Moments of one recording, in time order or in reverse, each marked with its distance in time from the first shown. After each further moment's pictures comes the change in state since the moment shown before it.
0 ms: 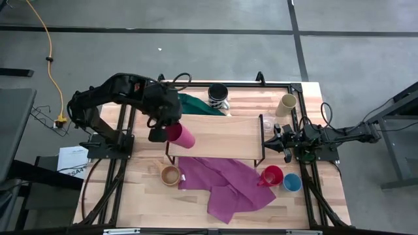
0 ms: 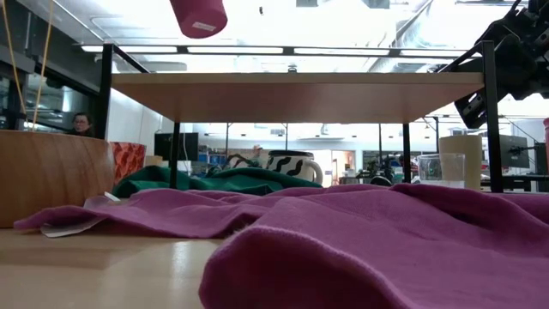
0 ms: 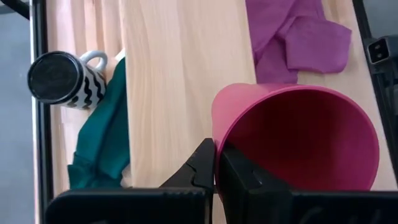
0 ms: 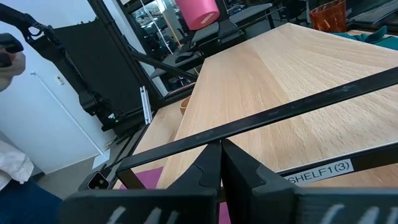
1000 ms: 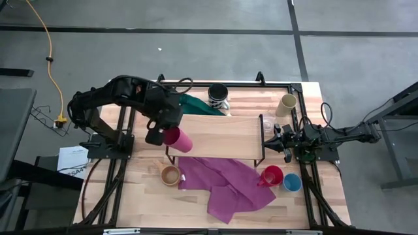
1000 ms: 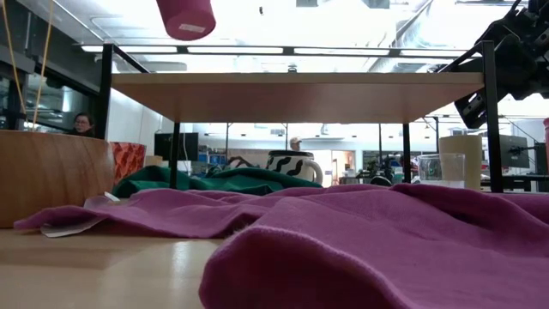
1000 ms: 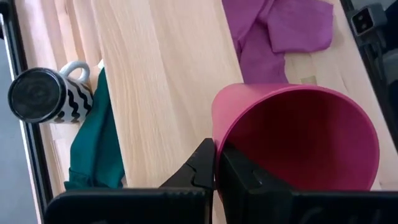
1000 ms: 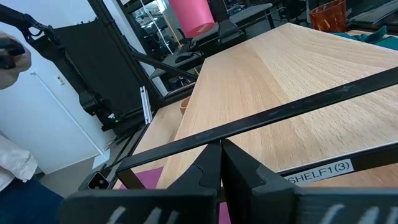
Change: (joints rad) left arm -0.003 -0.002 -0.044 0.000 0.045 0.122; right arm 0.000 0.000 0.000 0.000 0.000 0.000
